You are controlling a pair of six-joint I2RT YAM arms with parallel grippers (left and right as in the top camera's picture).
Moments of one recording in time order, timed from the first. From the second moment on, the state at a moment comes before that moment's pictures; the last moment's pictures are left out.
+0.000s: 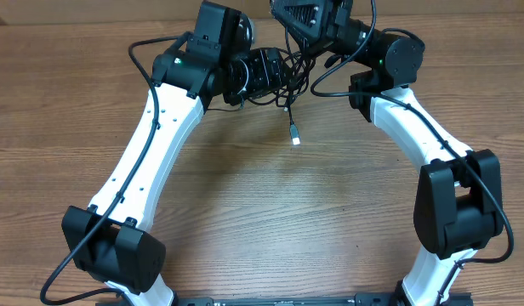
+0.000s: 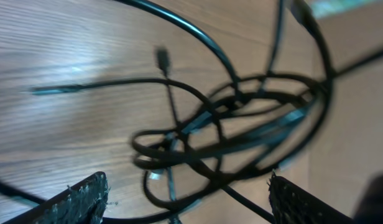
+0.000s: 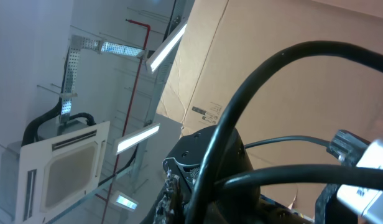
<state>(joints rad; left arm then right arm) -0.37 1.82 1.81 -0.89 0.45 -0.64 0.25 1.96 1.46 1.30 -0.97 2.01</state>
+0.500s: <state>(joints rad) -0.38 1.82 1.81 -0.89 0.45 -0.53 0.26 1.96 1.46 1.30 -0.97 2.01</state>
